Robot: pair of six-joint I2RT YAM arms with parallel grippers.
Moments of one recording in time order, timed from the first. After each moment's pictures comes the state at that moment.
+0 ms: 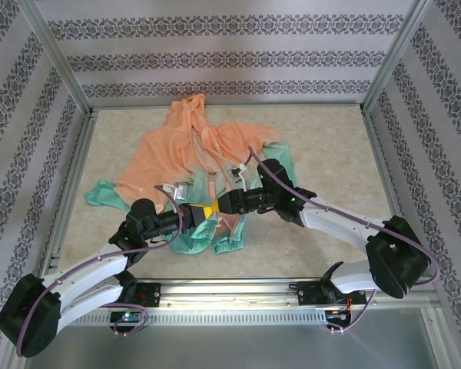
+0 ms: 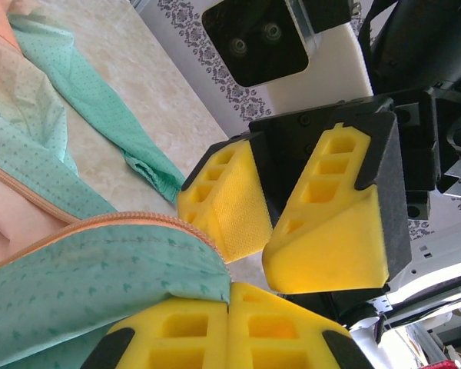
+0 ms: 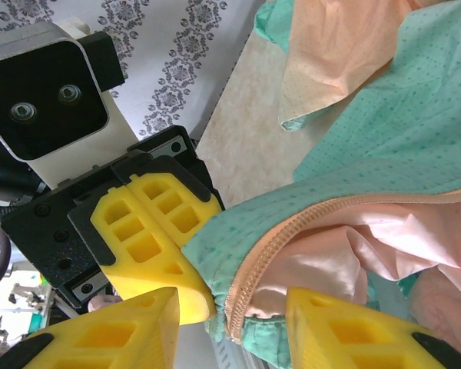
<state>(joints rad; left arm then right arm) -0.56 0.90 0.26 0.51 0.55 -0.73 0.69 1.36 0.78 0.09 -0.81 0.74</state>
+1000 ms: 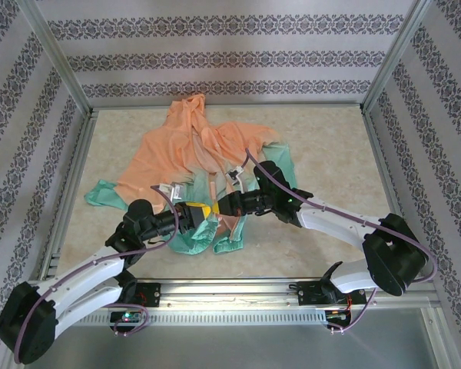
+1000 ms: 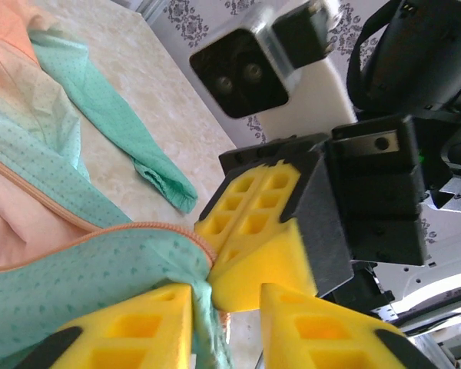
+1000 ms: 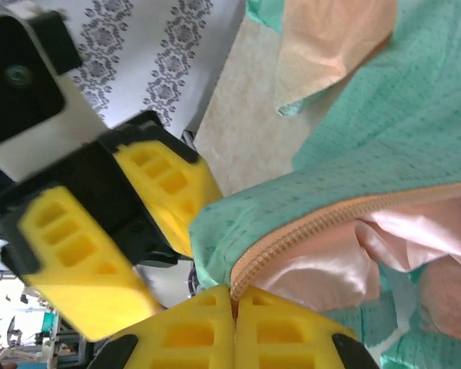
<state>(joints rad) -0.55 0.81 0.27 0.41 0.51 -0.73 0.72 1.39 0.79 0.07 -0.80 0.77</state>
